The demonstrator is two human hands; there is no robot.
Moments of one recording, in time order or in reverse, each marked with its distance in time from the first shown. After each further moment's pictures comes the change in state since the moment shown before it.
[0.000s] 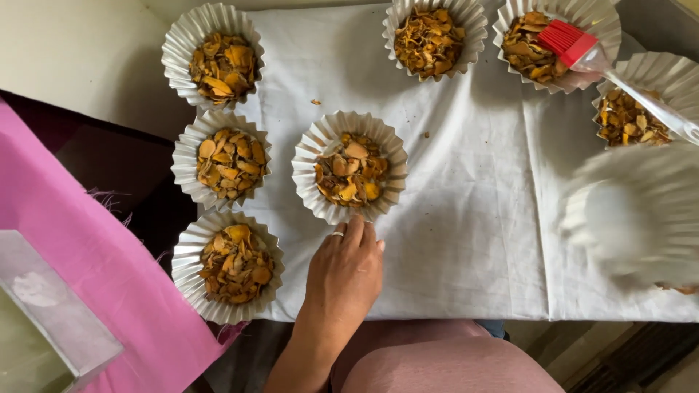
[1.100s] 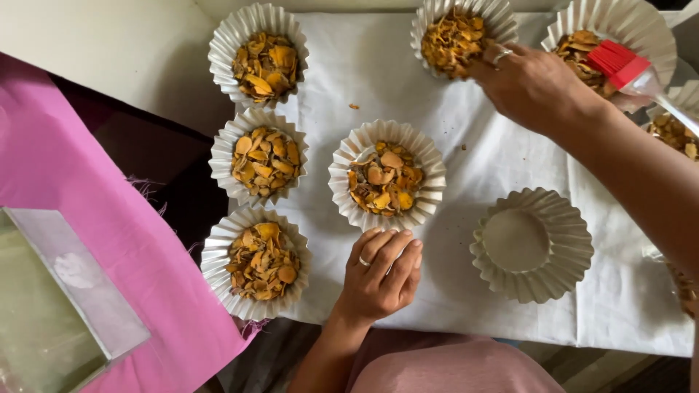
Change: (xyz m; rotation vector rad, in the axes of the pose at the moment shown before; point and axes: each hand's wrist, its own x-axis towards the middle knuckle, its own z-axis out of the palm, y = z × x) left_hand -0.002 -0.014 0.037 -0.222 0.749 0.281; right_hand 0.337 -0.300 0.029 -0.655 -0.025 -0.758
